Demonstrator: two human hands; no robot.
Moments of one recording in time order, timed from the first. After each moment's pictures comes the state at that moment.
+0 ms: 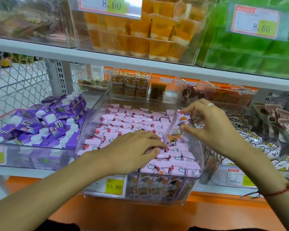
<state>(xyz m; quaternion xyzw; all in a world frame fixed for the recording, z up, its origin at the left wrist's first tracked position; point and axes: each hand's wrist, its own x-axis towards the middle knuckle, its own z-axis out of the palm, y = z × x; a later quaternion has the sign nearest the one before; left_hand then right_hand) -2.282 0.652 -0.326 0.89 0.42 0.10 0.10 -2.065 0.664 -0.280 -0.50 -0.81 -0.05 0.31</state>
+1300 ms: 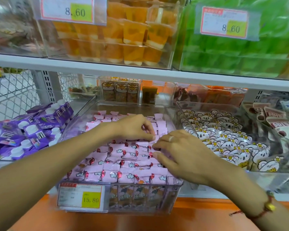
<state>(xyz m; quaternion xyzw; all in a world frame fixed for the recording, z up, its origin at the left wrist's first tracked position) -2.242 0.748 -0.309 0.87 0.43 0.15 0.19 -2.067 0.651 -0.309 -0.46 -0.88 -0.10 0.05</state>
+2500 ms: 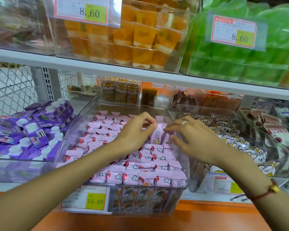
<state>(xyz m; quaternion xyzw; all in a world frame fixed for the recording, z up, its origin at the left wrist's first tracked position) -2.237 0.712 -0.324 0.74 0.42 0.43 0.30 -2.056 0.674 -0.283 -0.51 -0.85 -0.12 0.06</state>
